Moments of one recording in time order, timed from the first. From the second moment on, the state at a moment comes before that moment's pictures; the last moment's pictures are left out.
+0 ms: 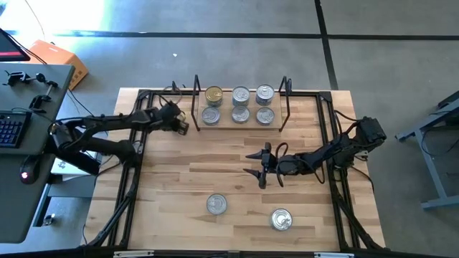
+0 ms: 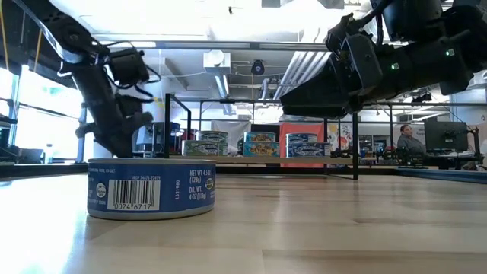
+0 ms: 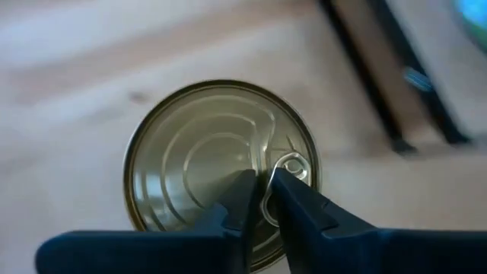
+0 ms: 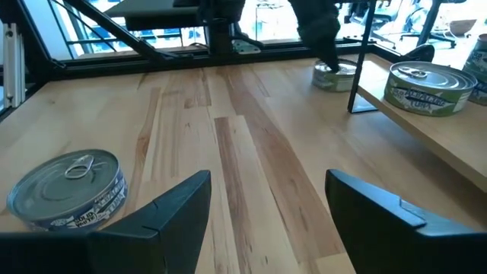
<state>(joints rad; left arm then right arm) 0.59 1.23 0.46 -0.36 -0.22 -0.52 0.26 1.65 0.46 0.92 0.41 0.14</state>
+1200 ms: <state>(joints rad) -0.47 1.31 0.48 0.16 -0.42 0.05 0.26 1.65 0.46 0.92 0.41 0.16</state>
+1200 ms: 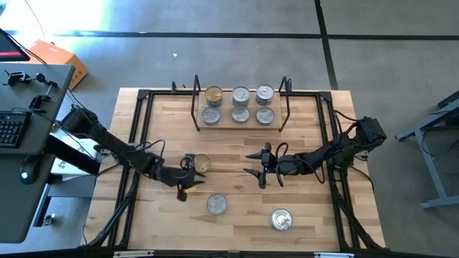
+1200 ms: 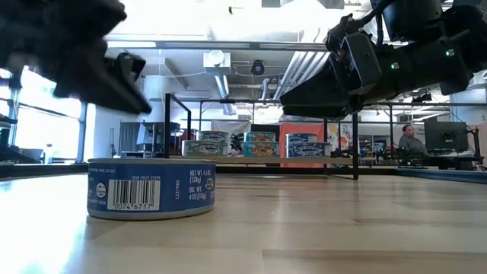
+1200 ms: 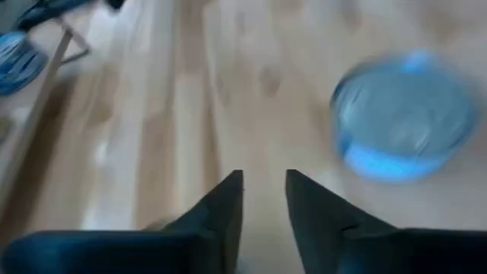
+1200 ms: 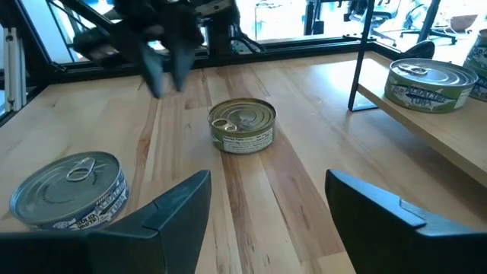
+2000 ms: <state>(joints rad) -0.43 1.55 0.53 0.14 -0.55 0.08 0.26 1.65 0.46 0.92 0.34 0.08</state>
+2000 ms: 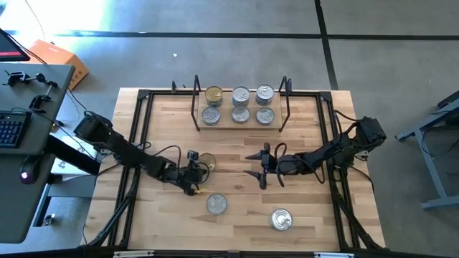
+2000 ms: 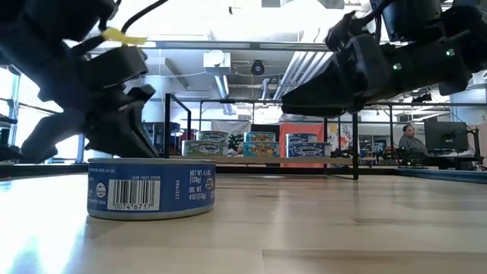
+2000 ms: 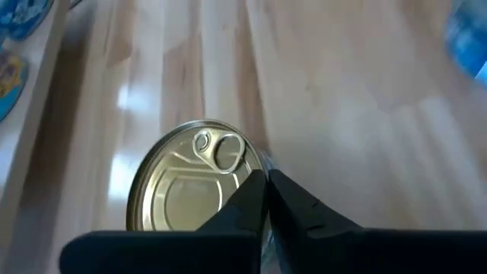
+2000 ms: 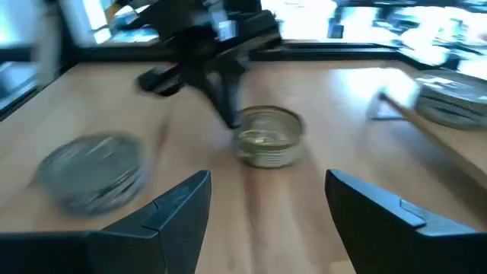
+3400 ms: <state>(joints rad) -0.34 1.54 0.59 0.42 -0.51 0.06 0.14 1.93 0.91 0.49 0.32 -0.72</state>
